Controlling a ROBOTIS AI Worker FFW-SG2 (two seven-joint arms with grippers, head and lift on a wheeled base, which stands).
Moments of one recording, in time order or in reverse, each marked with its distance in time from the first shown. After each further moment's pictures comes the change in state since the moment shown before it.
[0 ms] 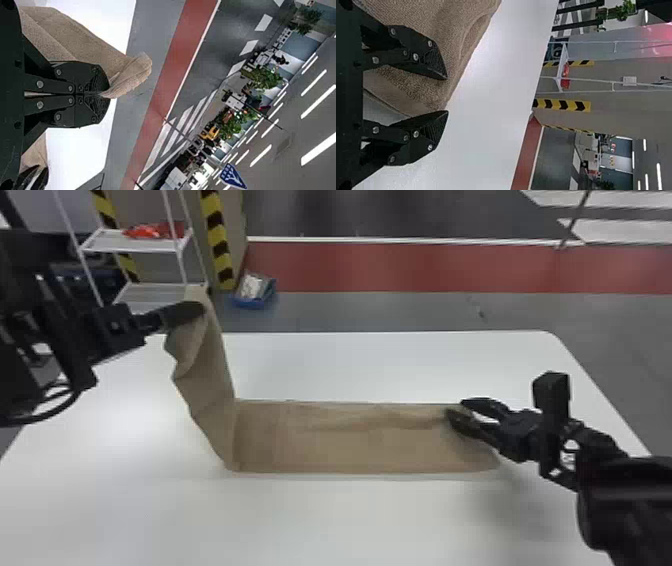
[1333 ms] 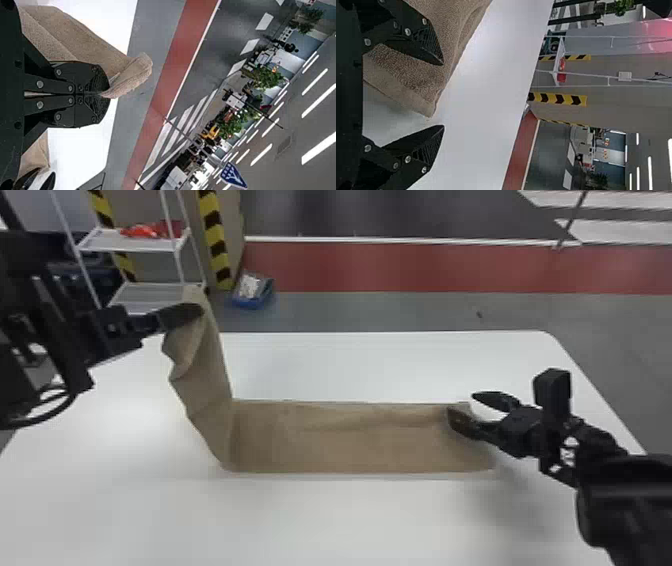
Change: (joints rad) left arm 0.008 0.000 0.001 -0.006 -0.002 0.000 -0.011; right arm -0.008 -0.002 -0.010 0.010 0.005 -0.028 -0.027
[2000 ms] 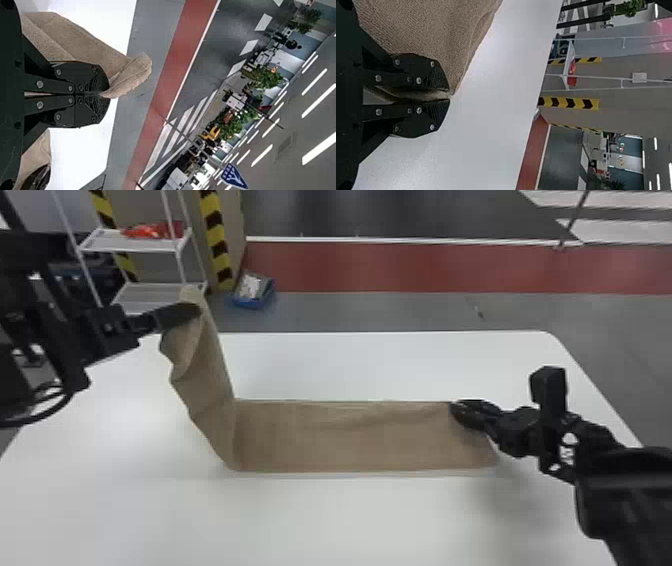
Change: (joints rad) left arm -0.002 0.014 0.003 0.000 0.001 0.000 -0.002; right arm -0.028 0.000 0.011 0.018 0.015 0.065 0.031
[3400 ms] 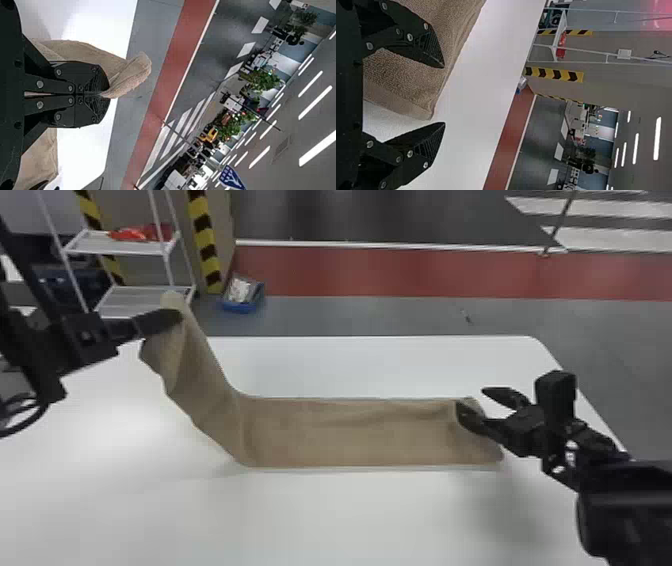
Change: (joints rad) left arm 0.027 -0.007 0.021 -0.032 -0.001 0.003 0.000; right arm 0.078 -0.008 -0.041 -0.102 0.005 -0.085 -0.144
